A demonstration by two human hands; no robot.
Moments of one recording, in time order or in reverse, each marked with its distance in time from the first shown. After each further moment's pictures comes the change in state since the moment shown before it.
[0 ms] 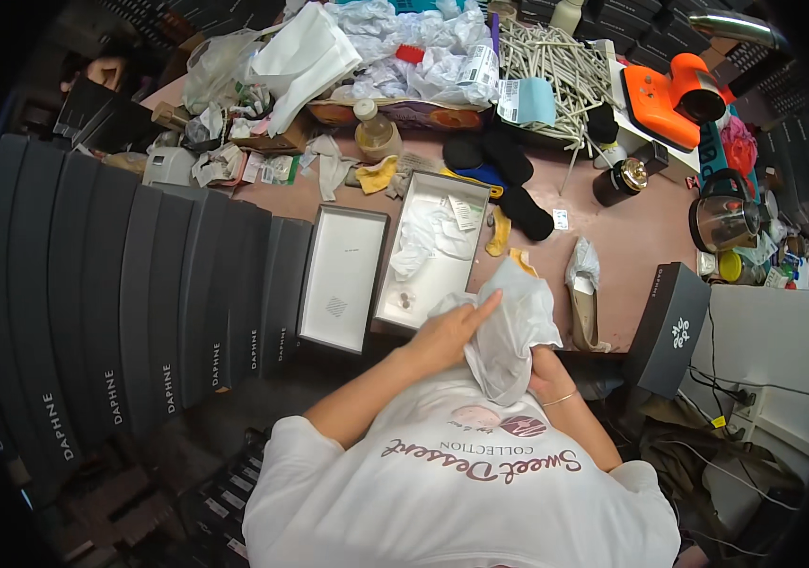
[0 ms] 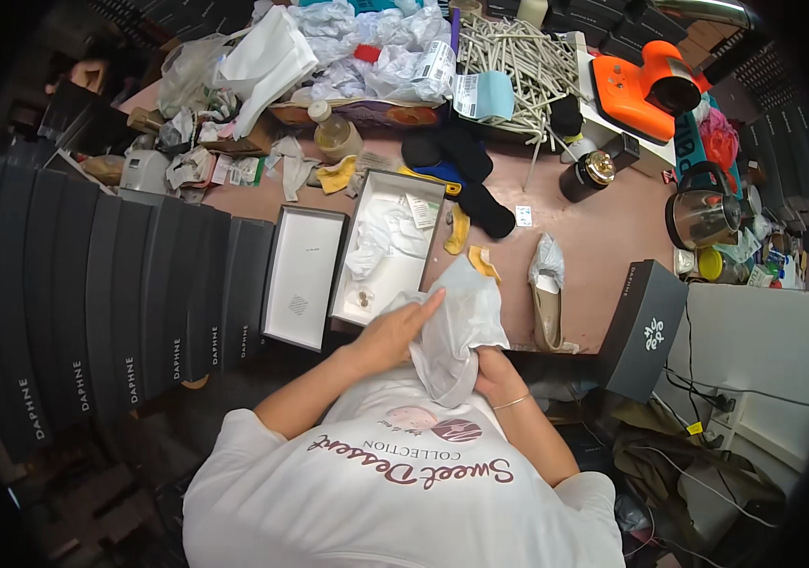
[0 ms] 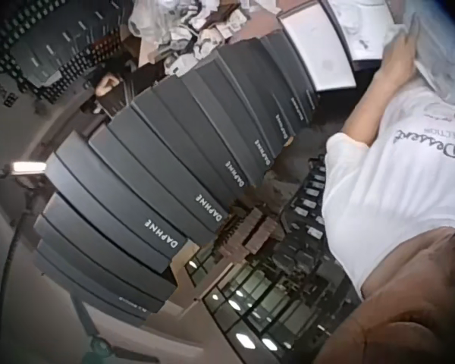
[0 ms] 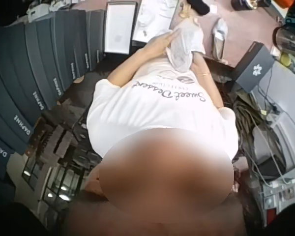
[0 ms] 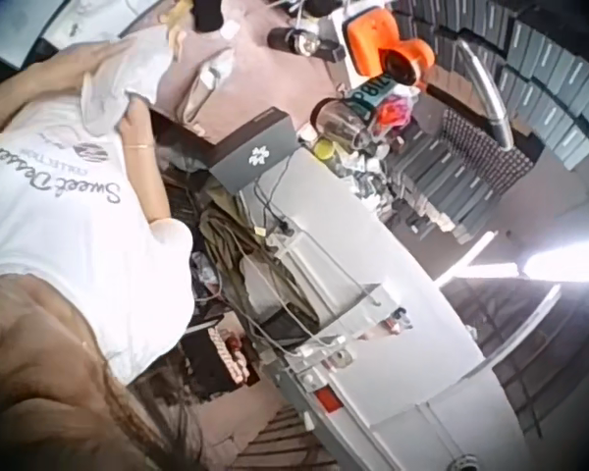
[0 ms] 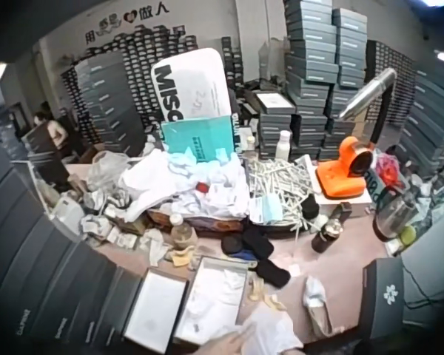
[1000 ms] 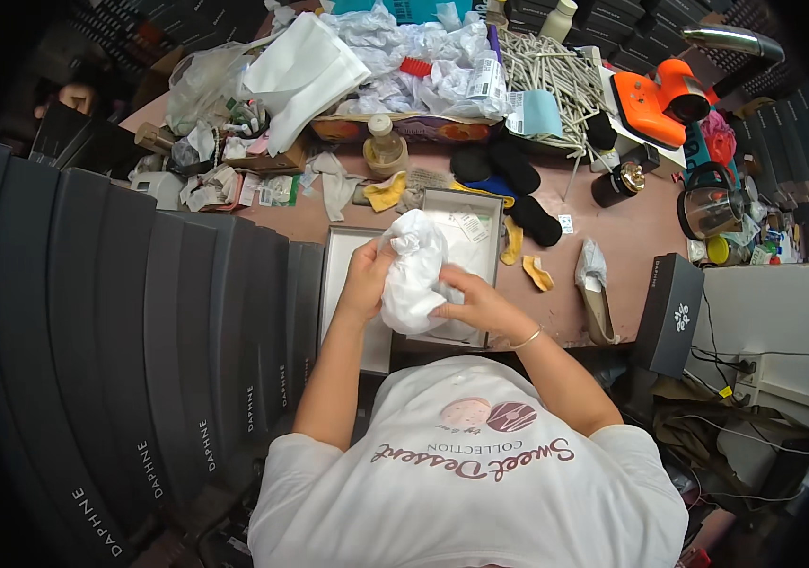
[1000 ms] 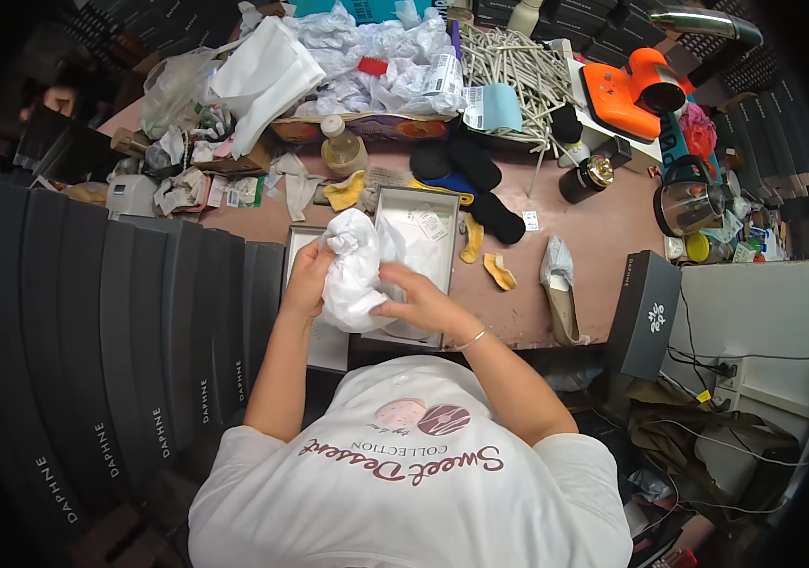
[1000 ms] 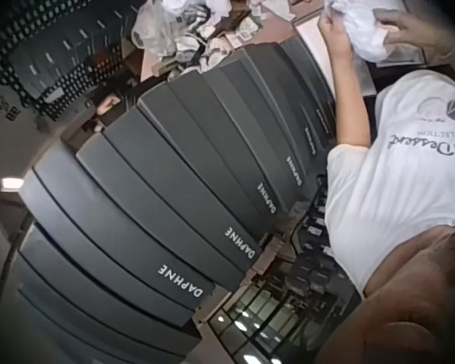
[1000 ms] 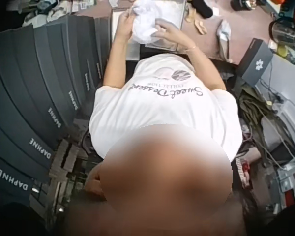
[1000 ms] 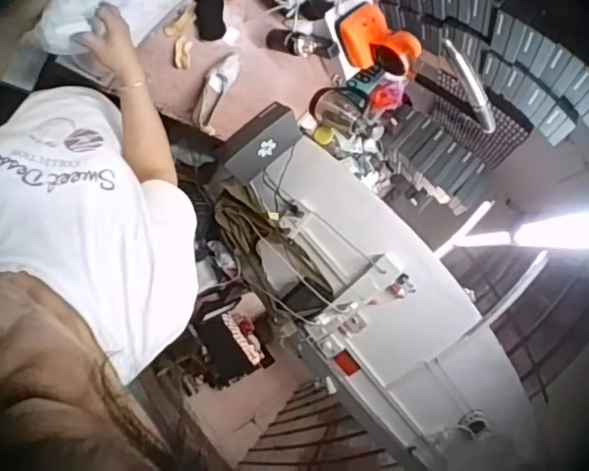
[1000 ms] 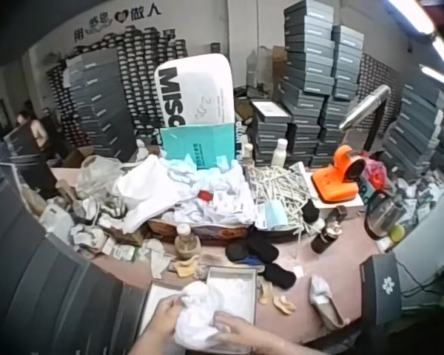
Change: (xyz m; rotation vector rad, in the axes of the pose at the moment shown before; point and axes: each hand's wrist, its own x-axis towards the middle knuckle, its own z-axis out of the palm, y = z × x) left_hand -0.025 -0.082 -0.138 -1.230 0.593 -0.122; right_hand 0.103 0.020 0.149 -1.394 -0.326 -0.632
